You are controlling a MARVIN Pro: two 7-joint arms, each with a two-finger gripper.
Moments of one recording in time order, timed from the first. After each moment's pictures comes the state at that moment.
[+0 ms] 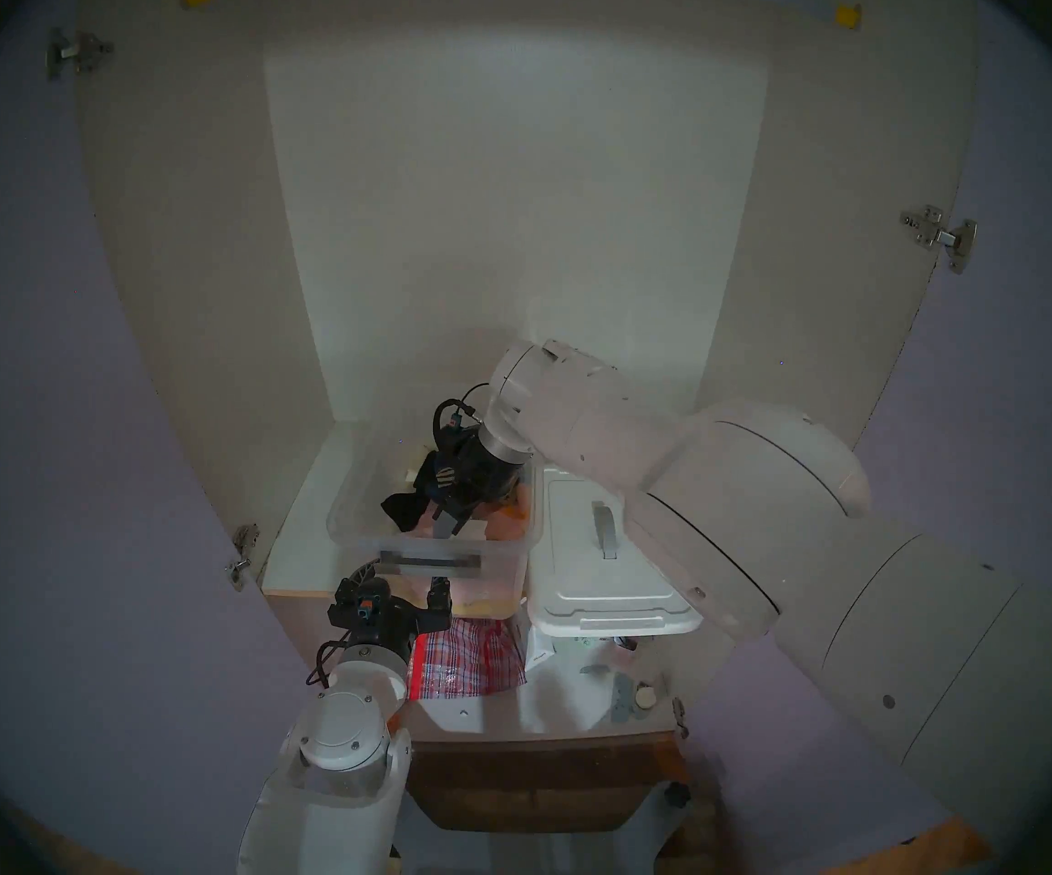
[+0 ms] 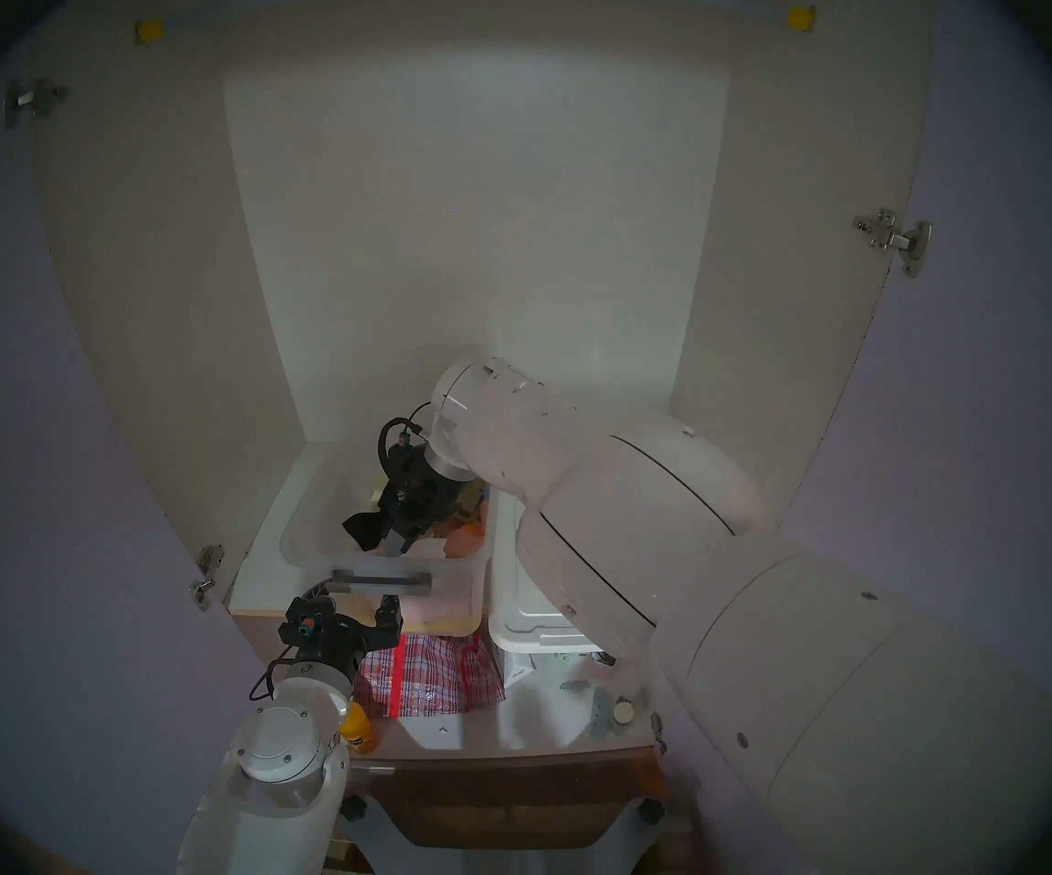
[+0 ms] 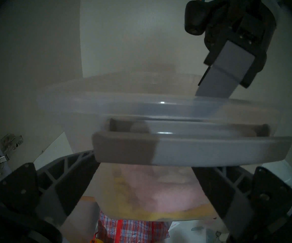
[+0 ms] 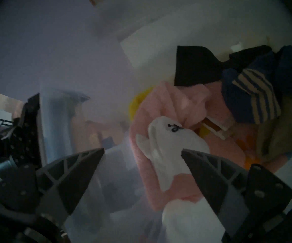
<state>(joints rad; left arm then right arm) 1.92 -1.56 -1.52 -1.76 -0.01 -0.01 0.05 -0.30 -1.87 0.81 -0.12 -0.18 0.64 1.07</state>
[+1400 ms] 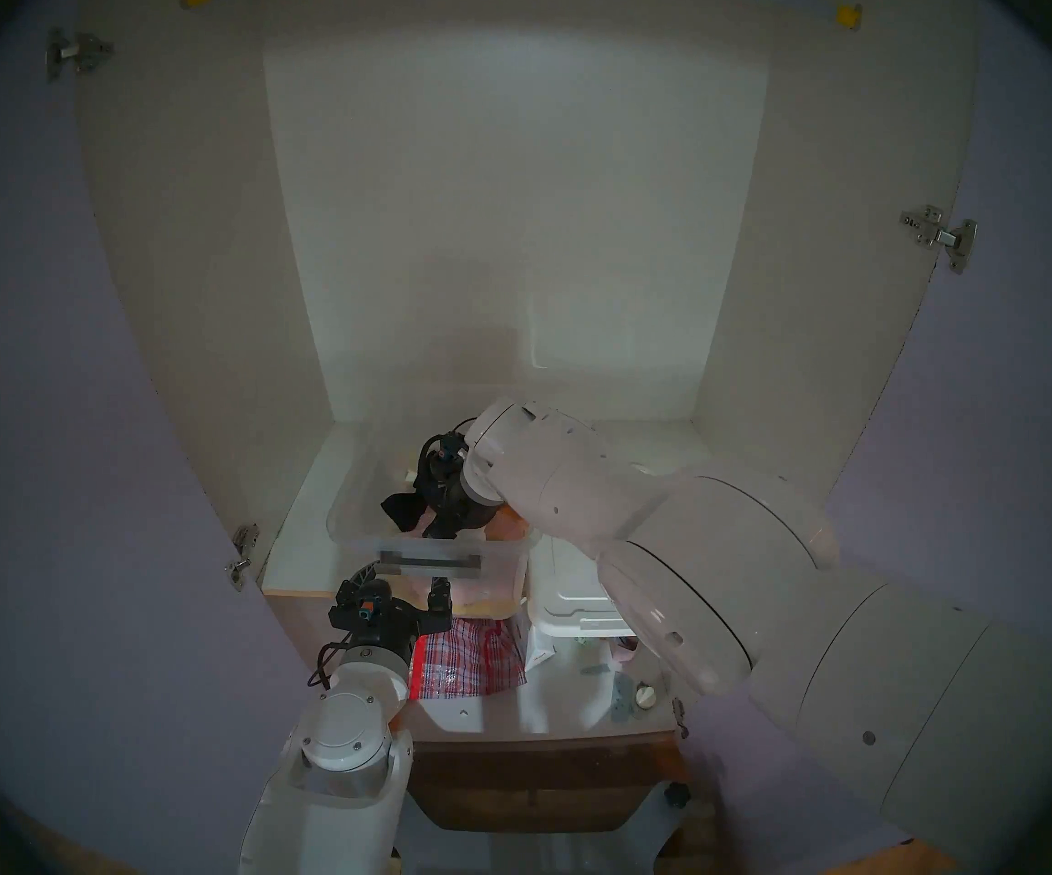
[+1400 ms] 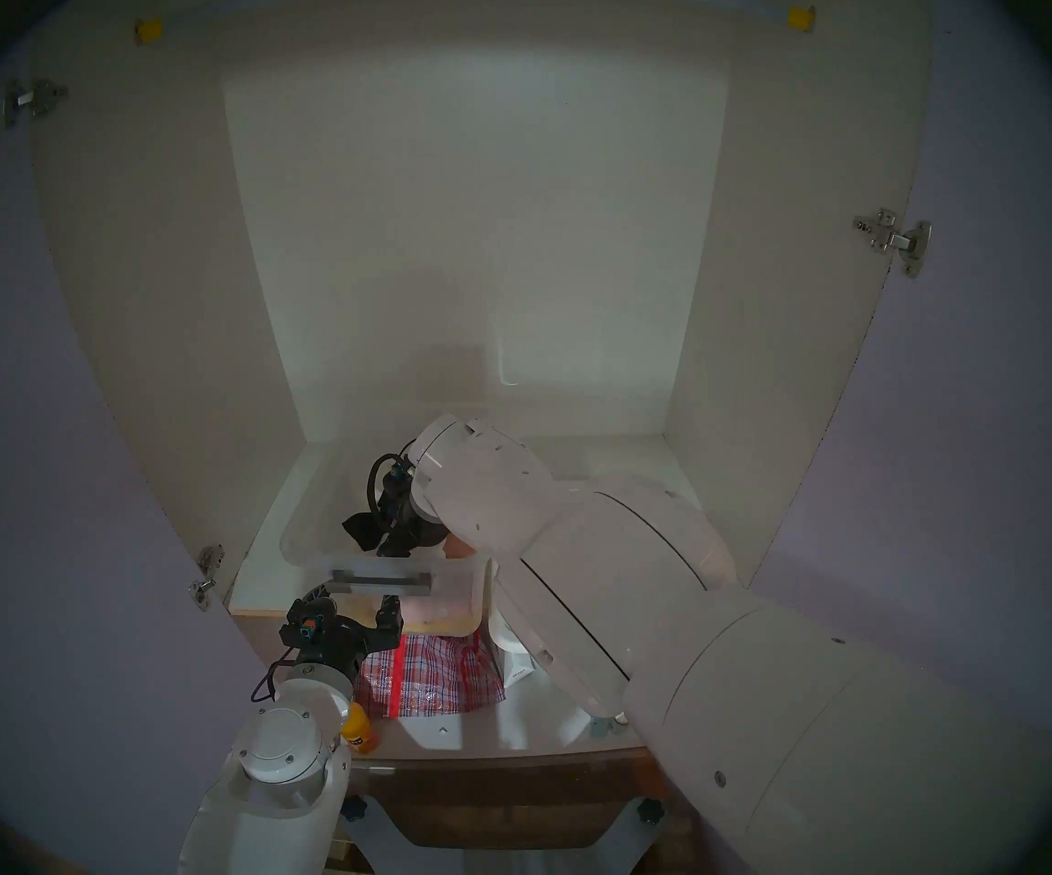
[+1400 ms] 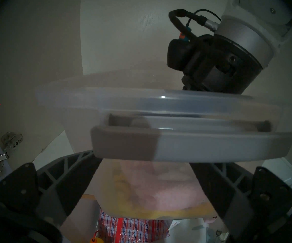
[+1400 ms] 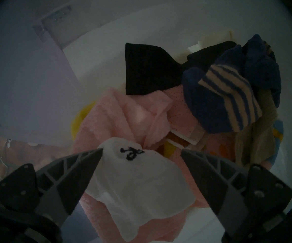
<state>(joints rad) 1.92 -1.56 -1.52 -1.75 -0.01 -0.01 0.06 -0.44 -1.93 0.94 -0.12 -0.18 0.58 0.65</state>
